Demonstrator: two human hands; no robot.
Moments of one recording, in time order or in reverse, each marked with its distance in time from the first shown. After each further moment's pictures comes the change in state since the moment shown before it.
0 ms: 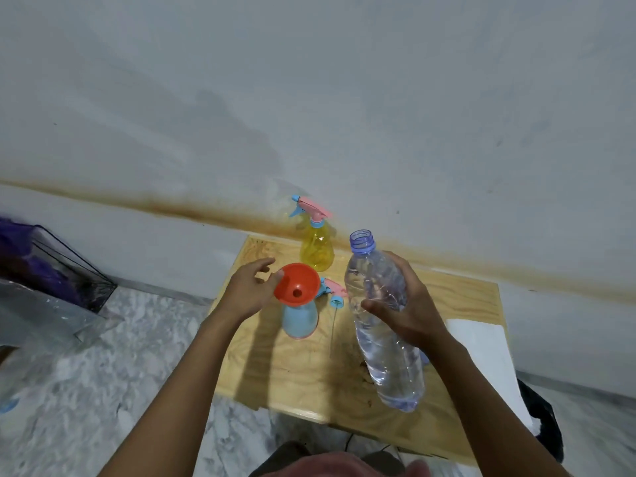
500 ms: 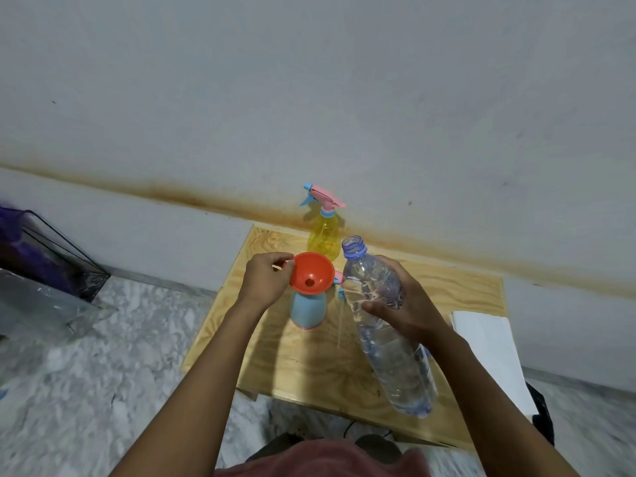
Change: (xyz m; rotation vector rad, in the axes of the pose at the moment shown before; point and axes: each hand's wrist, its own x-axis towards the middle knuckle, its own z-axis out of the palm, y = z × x) left_hand 0.008 -0.008 0.011 -0.036 0.110 0.063; right_hand -0.001 0.002 0.027 -0.063 -0.117 0.083
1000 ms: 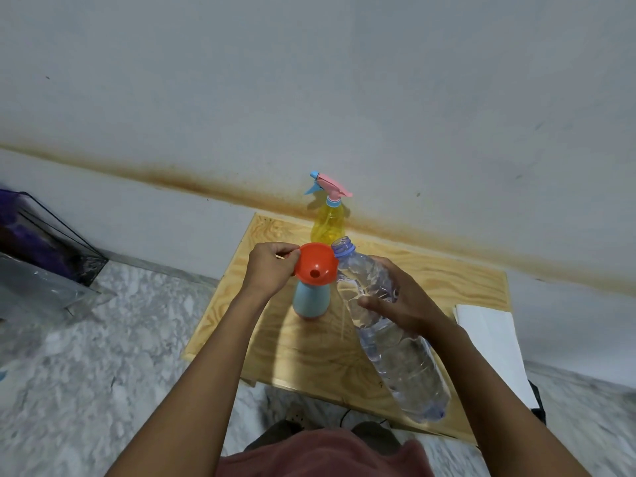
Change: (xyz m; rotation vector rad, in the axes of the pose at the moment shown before) left_hand 0.005 -0.006 0.003 -0.160 -0.002 -0.086; right_hand 0.011 0.007 0.011 -0.064 -0.122 0.066
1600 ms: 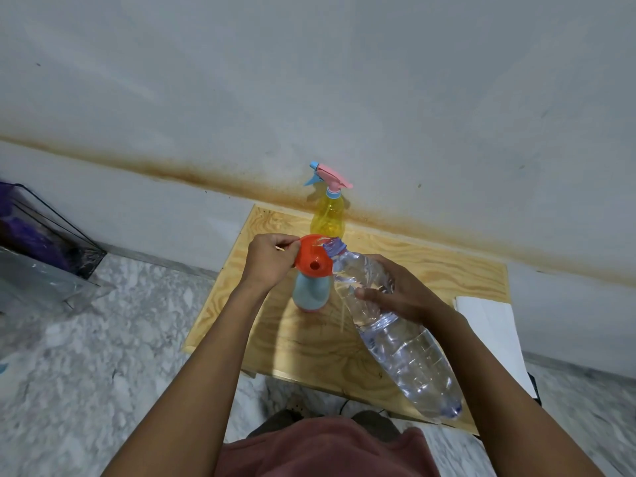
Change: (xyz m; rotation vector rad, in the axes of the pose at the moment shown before) left_hand 0.001 -0.001 0.001 -0.014 0.010 0.015; right_hand 0.006 0.009 -0.001 0.047 -0.122 0.087
